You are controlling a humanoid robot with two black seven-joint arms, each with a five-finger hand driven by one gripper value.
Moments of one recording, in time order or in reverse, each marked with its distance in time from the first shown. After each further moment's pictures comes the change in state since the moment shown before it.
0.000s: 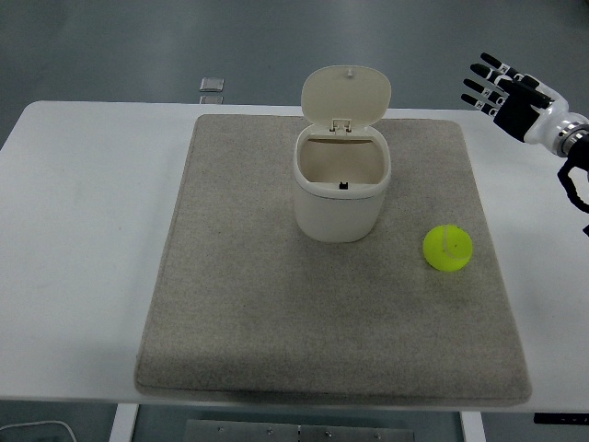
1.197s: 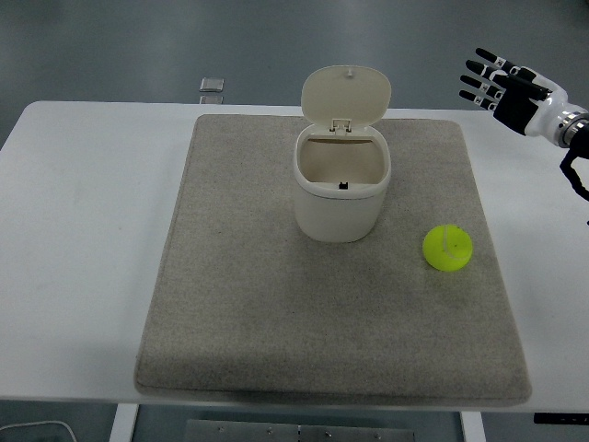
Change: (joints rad) left arm 0.002 0.000 -0.001 0.000 0.000 0.000 0.000; right arm 0.031 -0.012 -0.016 0.000 -0.064 0.000 -0.009
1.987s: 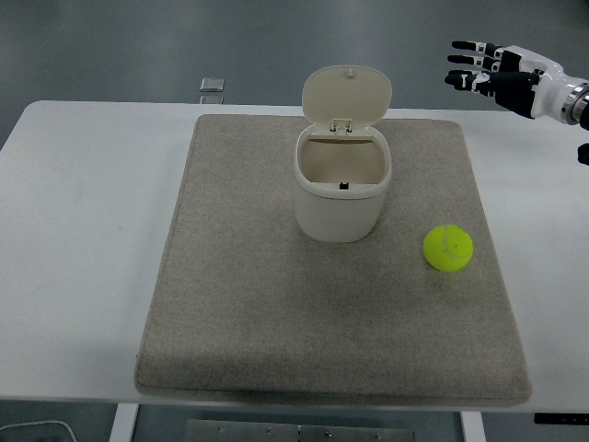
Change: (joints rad) left arm 0.000 0.000 0.000 0.000 0.000 0.000 0.000; right arm 0.007 -0.248 -0.008 0.526 -0.539 -0.164 0.157
